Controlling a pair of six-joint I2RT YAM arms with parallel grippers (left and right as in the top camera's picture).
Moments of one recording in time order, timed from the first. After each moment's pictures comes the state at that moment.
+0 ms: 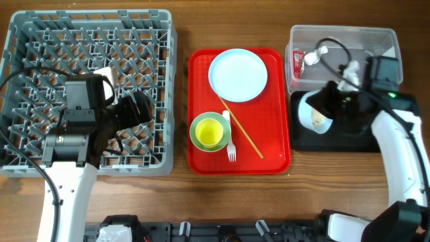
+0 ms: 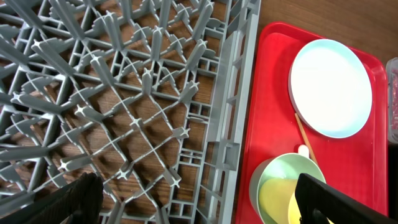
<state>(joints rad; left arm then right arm) -0.01 1.11 1.06 -0.87 0.10 -0.30 -0.21 1.42 1.05 -0.81 -0.60 0.34</state>
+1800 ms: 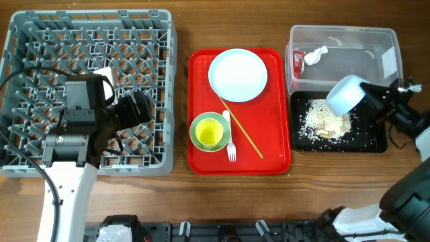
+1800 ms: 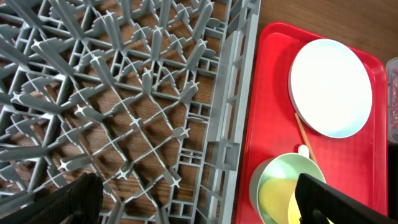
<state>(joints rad) -0.01 1.11 1.06 -0.87 0.10 -0.30 -0.74 1.68 0.94 -0.34 -1.56 0.64</state>
